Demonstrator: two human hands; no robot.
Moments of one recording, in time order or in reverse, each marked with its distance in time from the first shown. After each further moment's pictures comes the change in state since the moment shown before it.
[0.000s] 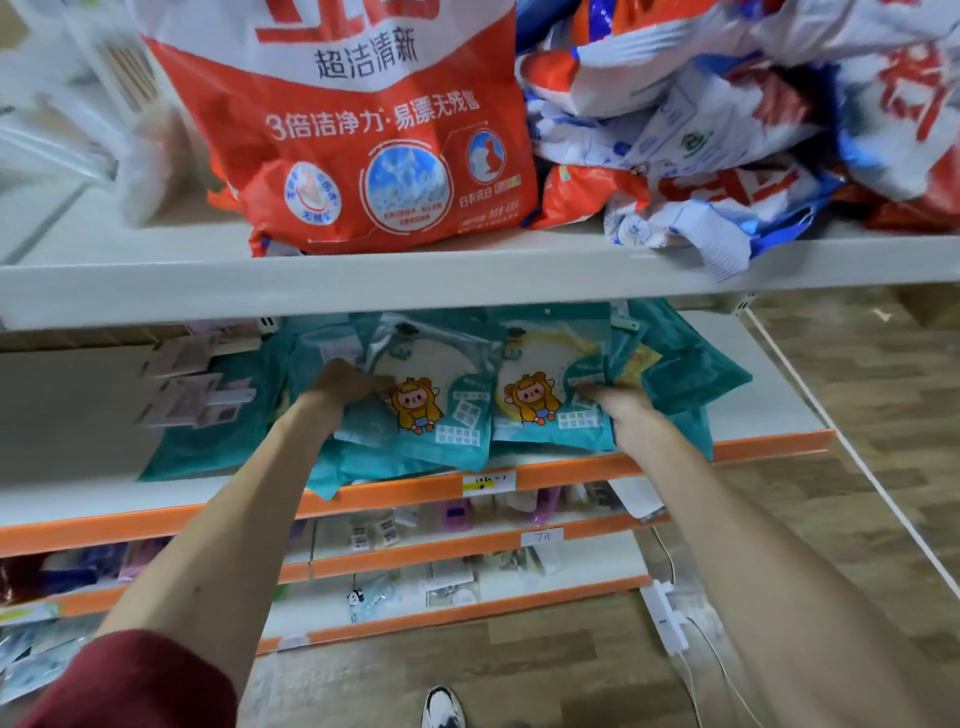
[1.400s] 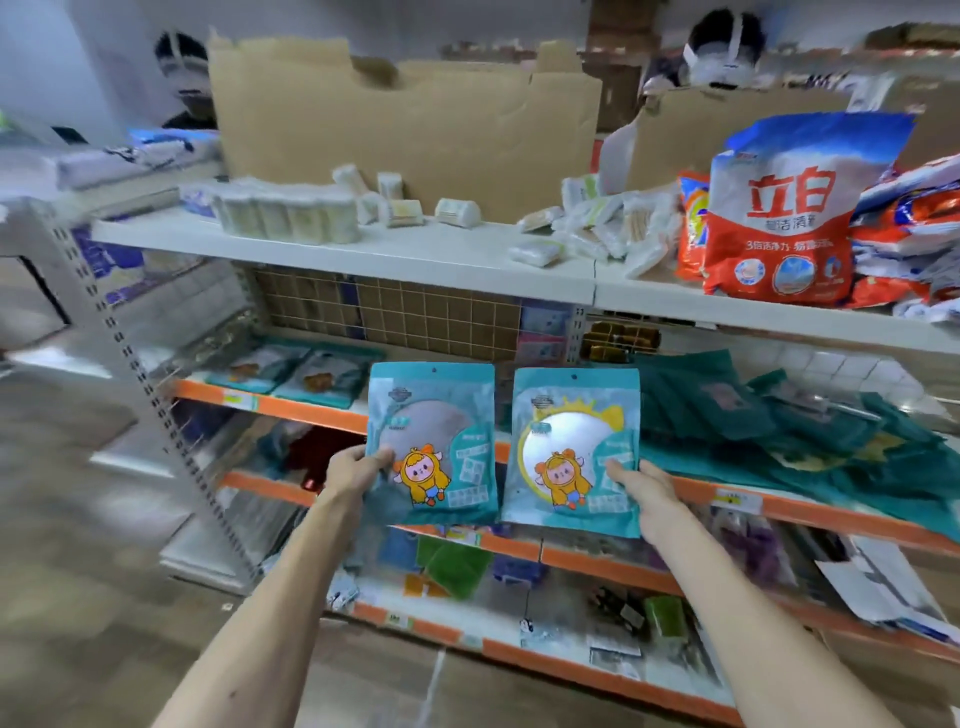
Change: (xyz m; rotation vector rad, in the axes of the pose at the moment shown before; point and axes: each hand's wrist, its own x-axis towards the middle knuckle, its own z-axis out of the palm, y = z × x) left_hand -0.257 -0.302 -0.351 -0.503 0.461 0.026; right_hand -0.373 0.116 0.245 -0.030 -0.344 -0.208
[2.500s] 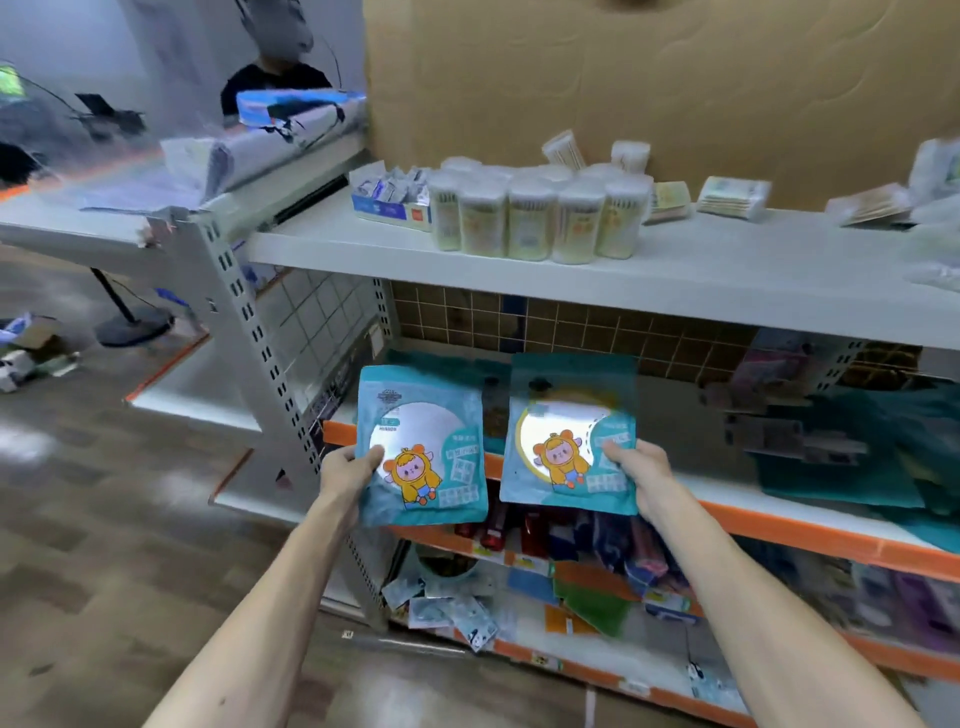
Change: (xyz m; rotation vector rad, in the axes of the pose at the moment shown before) left_hand 0.316 0.058 -0.306 -0.023 0.074 -0.054; right_hand 0.098 -0.004 0.469 -0.011 0.018 0.100
